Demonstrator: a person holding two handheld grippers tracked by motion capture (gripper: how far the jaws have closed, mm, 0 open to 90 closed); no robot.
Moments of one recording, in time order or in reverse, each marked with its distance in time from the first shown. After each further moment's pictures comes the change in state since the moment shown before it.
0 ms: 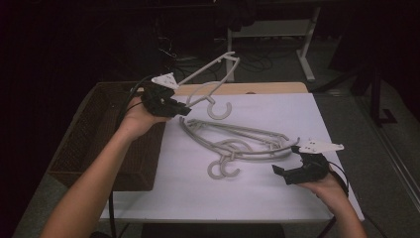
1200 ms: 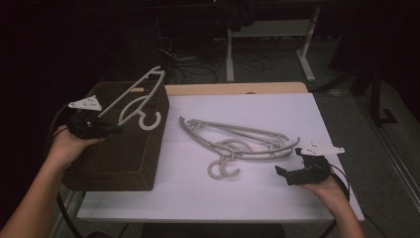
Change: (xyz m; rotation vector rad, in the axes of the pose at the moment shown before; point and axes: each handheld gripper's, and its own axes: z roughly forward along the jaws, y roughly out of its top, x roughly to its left) left arm 0.038 -0.160 -0.098 0.017 0.138 -0.231; right arm -0.007 -0.014 0.004 0.019 -0.053 0.023
